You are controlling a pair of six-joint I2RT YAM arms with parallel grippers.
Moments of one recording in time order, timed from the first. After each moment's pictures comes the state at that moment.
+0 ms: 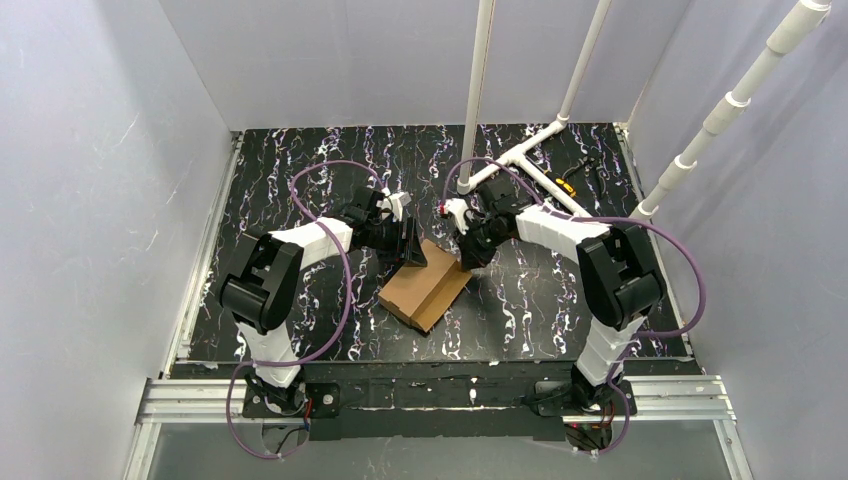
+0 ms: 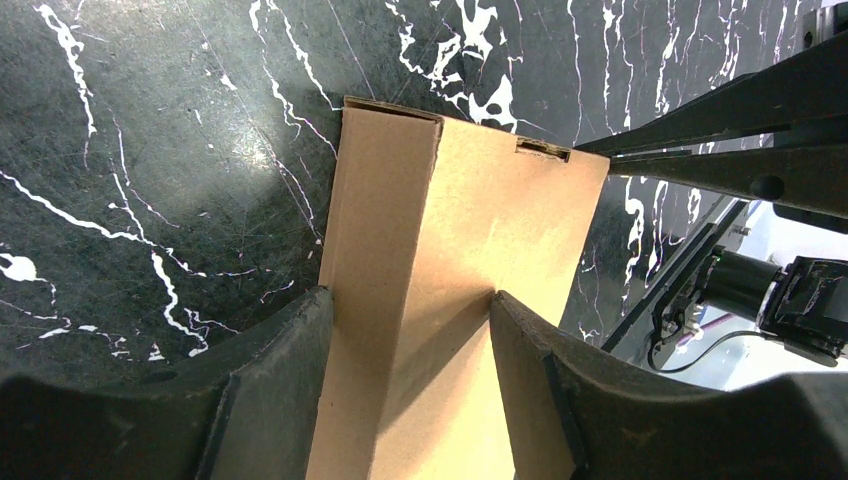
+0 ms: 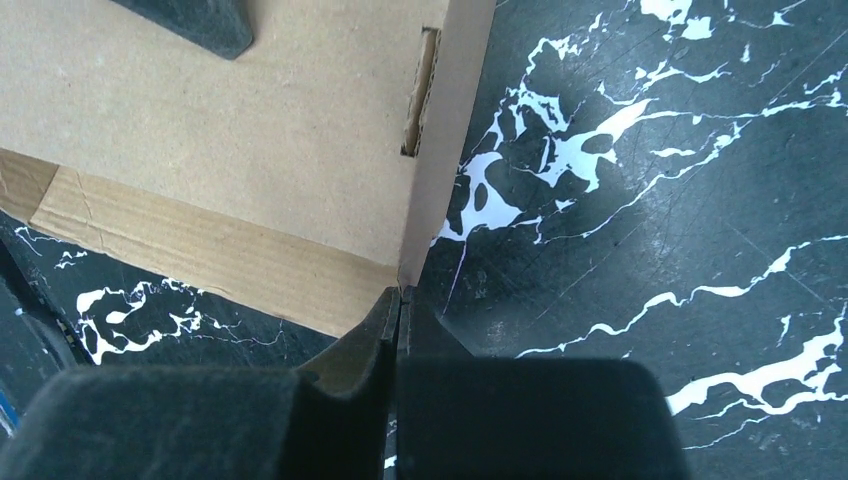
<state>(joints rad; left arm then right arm) -0.45 1.79 1.03 -0.20 0.57 -0.38 0.53 1.79 1.14 -0.49 -0.55 -0.43</state>
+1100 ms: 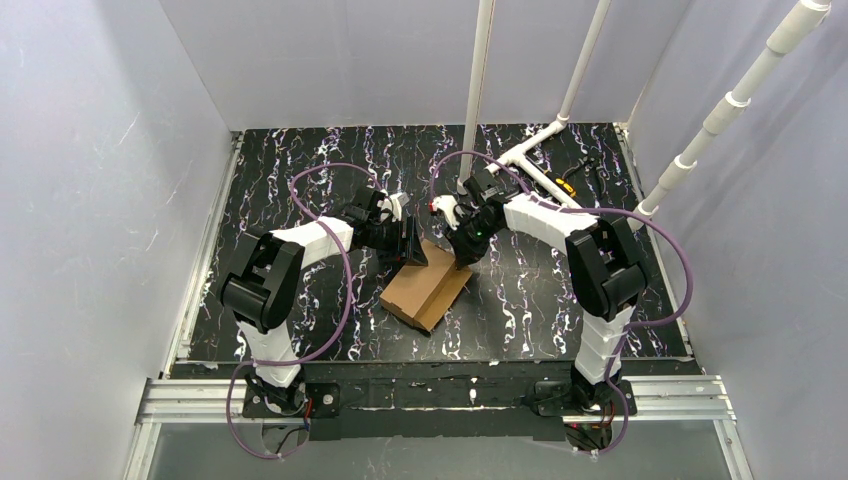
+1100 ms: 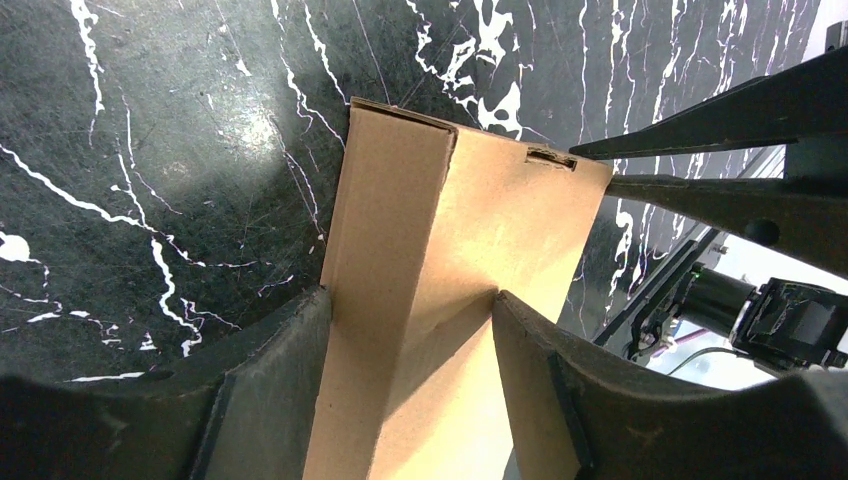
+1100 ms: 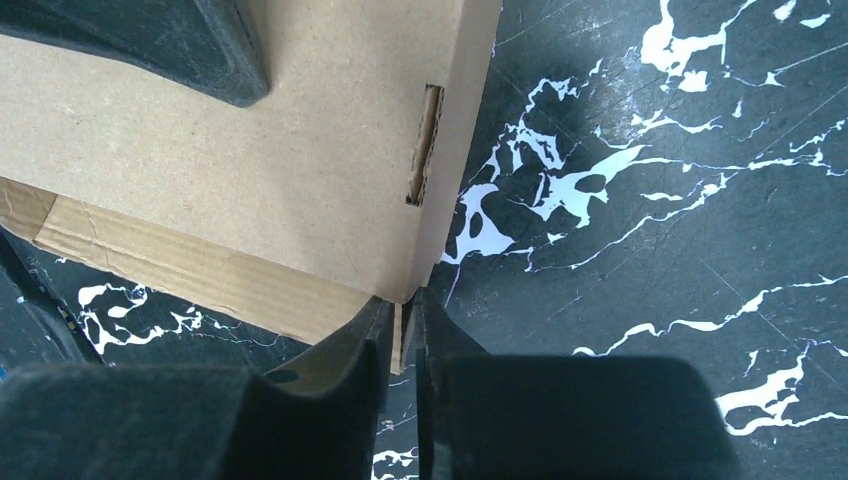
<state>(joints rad) -0.45 1.80 1.04 -0.22 0.54 -0.44 0.57 1.88 1.32 -0.66 -0.51 -0.48</state>
